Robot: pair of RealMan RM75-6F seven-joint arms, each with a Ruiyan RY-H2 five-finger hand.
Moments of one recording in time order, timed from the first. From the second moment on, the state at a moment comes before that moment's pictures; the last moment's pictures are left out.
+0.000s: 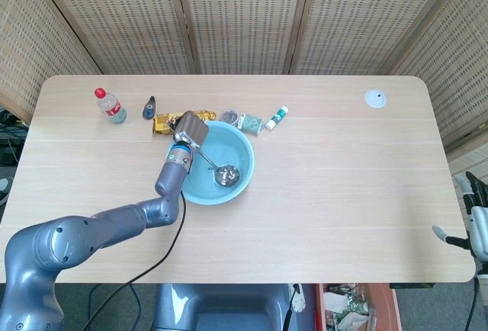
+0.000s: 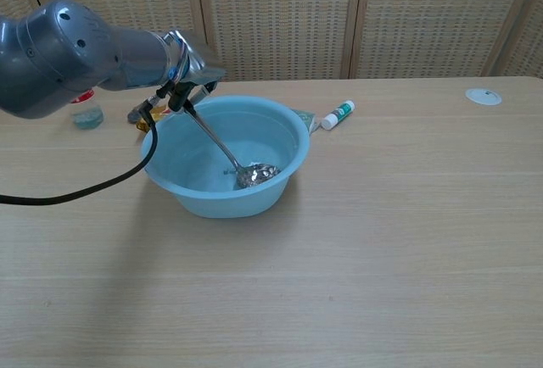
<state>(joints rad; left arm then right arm) -1.47 -1.71 0.05 -1.02 0.05 0.76 1.34 0.09 -1.09 0.13 -1.52 -1.33 1.37 0.14</state>
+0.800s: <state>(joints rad) -1.43 -1.63 -0.02 -1.08 0.12 0.73 1.24 0.09 -1.09 0.13 -1.52 -1.33 1.37 0.13</state>
